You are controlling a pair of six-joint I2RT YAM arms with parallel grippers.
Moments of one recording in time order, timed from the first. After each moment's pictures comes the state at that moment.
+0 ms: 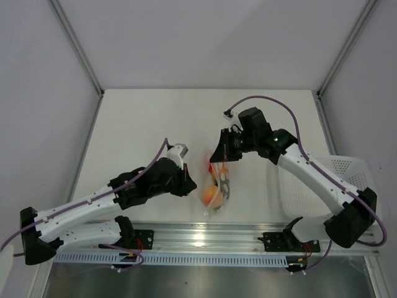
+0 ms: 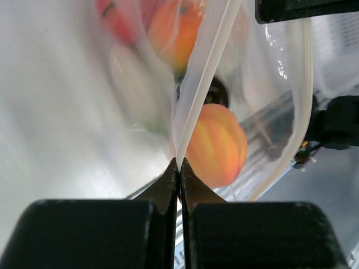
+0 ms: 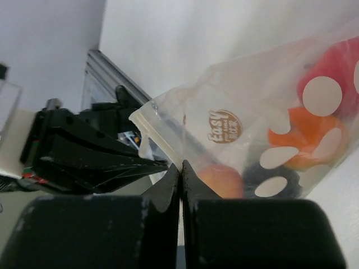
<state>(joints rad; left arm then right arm) -1.06 0.91 0.84 -0.52 -0.14 -0.75 0.67 1.31 1.29 -0.65 -0.48 0.62</state>
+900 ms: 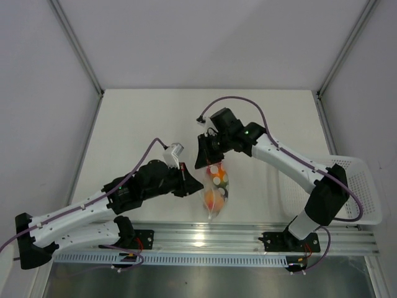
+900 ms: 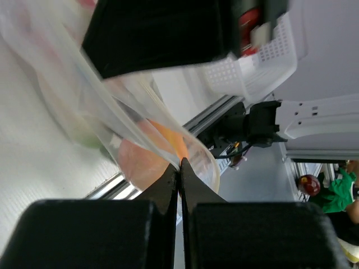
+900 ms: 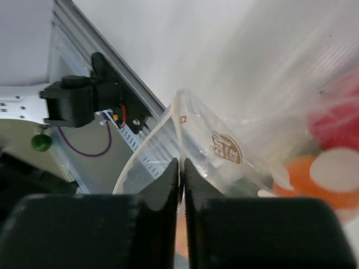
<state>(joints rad) -1.05 0.84 0.77 -0.37 -0.03 -0.89 0.78 1.58 1.45 -0.69 -0.50 0.49</state>
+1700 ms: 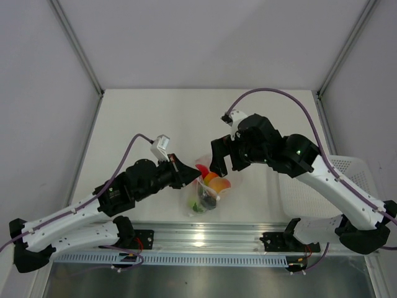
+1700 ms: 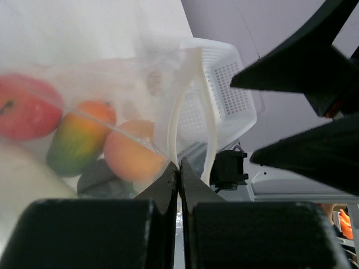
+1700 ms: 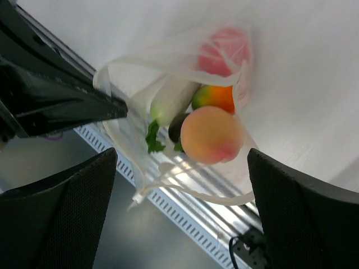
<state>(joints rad) -1.06 0.76 0.78 -0.28 -0.17 -0.96 0.93 1.26 1.58 -1.01 -0.01 0.40</state>
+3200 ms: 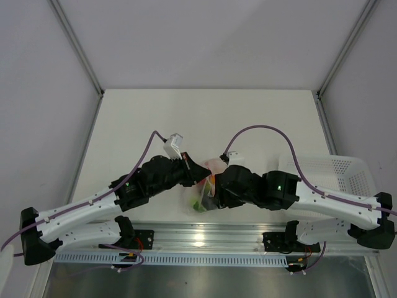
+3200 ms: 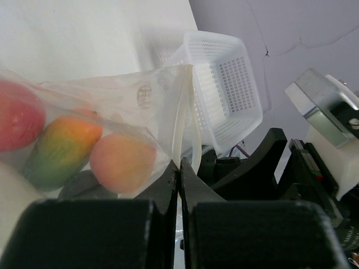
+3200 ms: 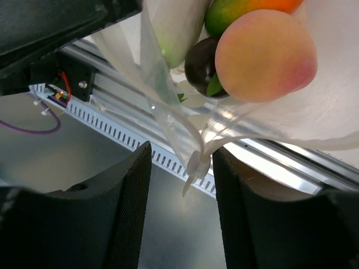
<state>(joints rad) -1.06 0.92 0.78 -0.16 -0.15 -0.98 1.30 1.14 1.19 -0.95 0.26 0.94</state>
